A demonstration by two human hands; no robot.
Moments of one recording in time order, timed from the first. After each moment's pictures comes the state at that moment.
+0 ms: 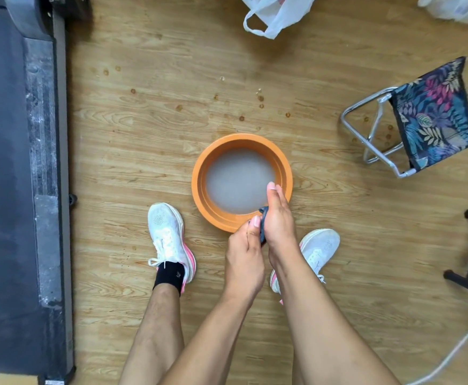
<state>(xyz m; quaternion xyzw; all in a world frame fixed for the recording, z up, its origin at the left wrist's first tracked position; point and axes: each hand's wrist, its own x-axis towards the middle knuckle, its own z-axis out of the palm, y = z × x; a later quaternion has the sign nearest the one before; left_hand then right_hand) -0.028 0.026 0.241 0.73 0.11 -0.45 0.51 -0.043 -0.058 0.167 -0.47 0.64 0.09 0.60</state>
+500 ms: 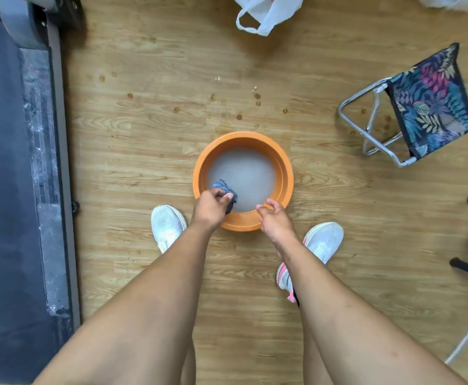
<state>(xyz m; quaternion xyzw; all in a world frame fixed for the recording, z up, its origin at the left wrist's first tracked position) 0.053 0.061 0.090 0.81 0.03 -0.52 0.25 -0.069 -0.046 0.112 -0.45 0.64 0.21 0.58</state>
